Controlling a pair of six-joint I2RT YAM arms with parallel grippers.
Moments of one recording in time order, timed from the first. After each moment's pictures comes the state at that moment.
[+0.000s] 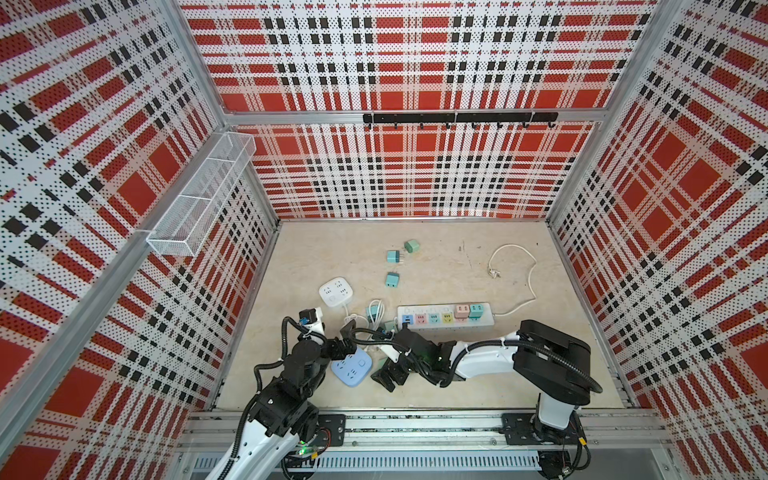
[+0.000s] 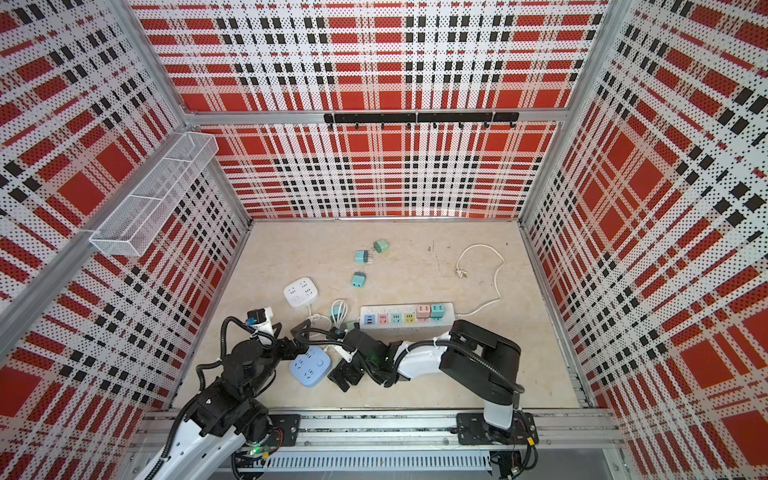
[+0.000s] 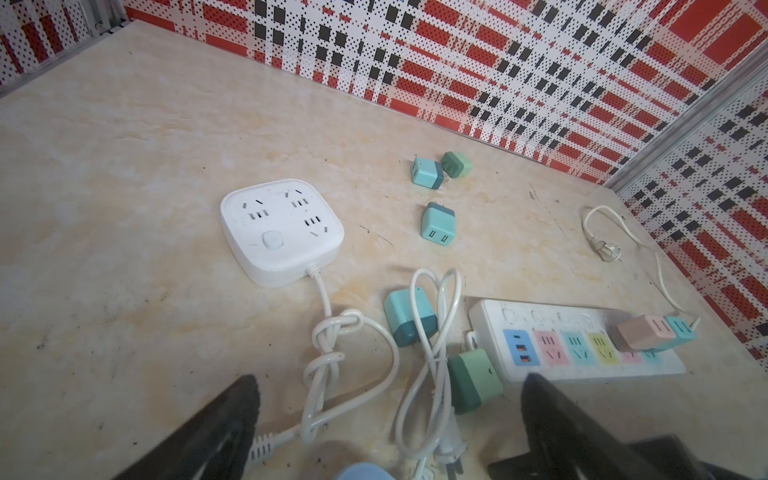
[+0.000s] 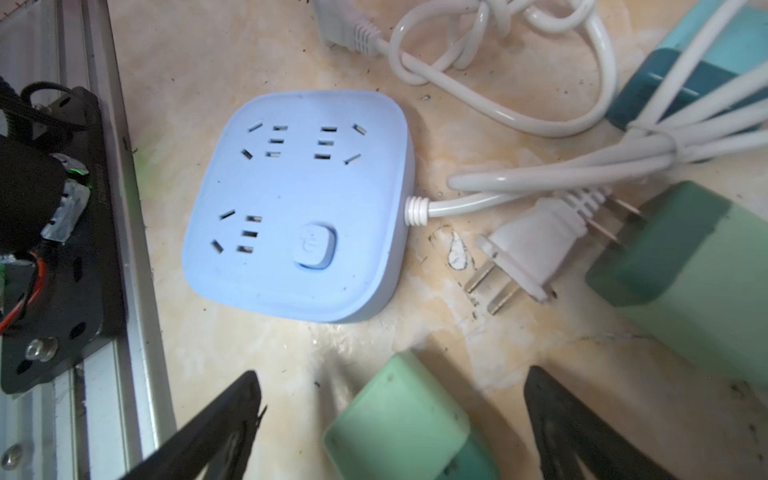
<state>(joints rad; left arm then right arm) -0.53 0.24 0.23 -0.35 -0.28 -0.48 1.18 1.83 0.87 0.20 -0.08 0.20</state>
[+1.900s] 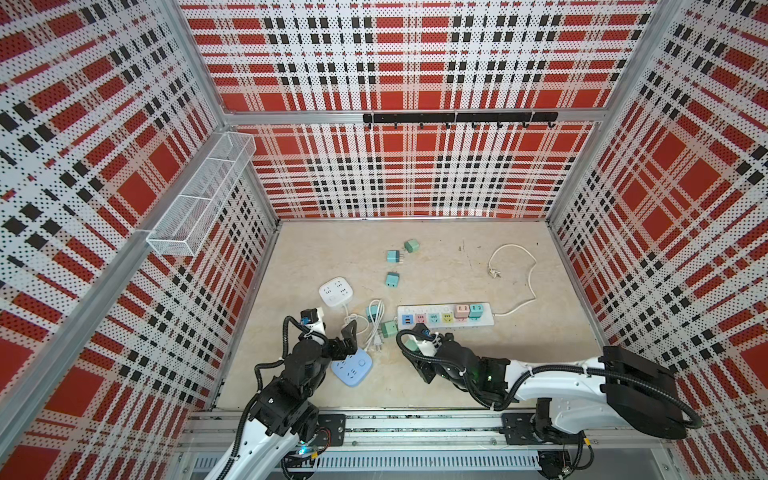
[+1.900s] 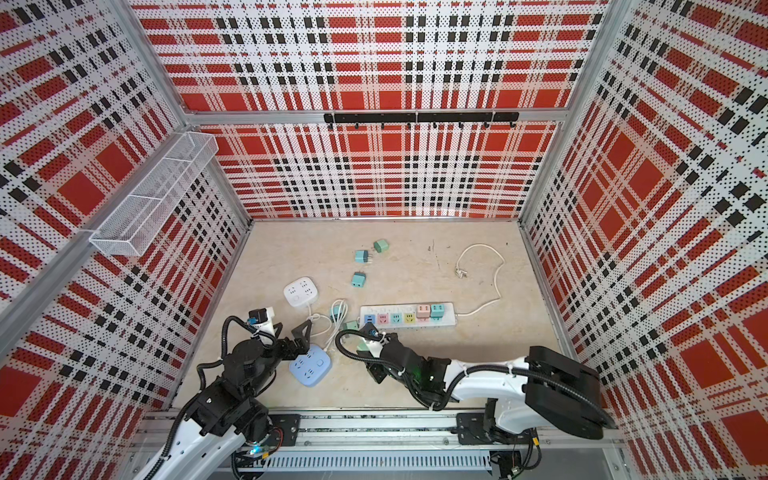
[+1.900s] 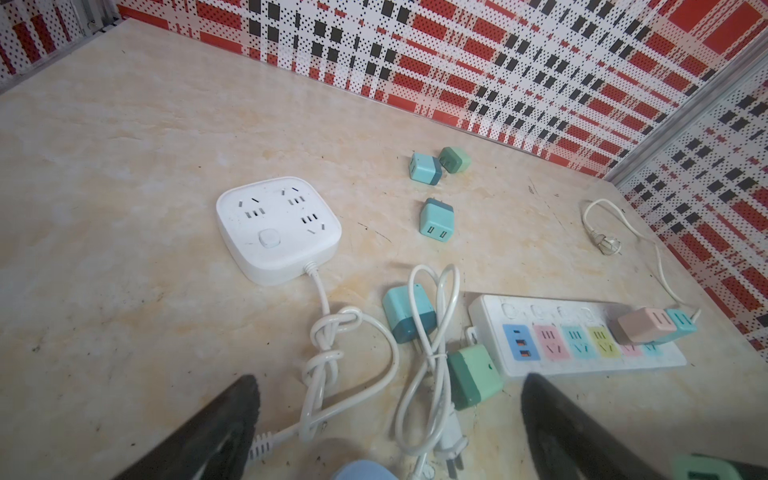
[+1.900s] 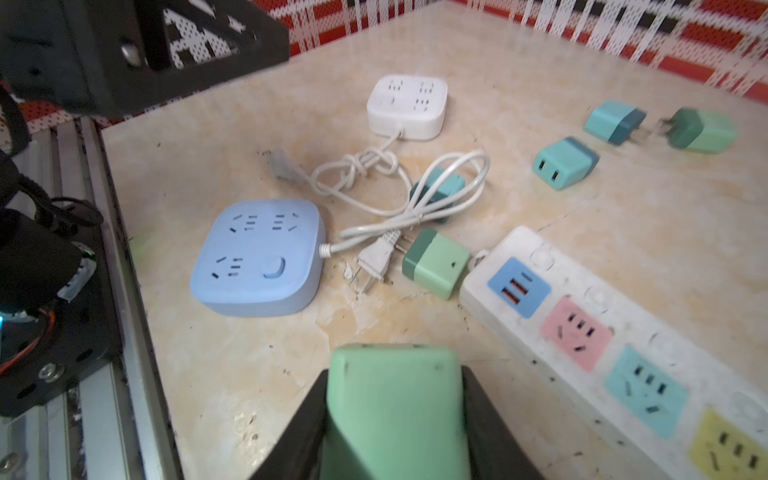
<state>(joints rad) -0.53 0.24 0.23 -0.34 -0.26 -0.47 1.23 1.31 0.49 0.40 0.31 0.16</state>
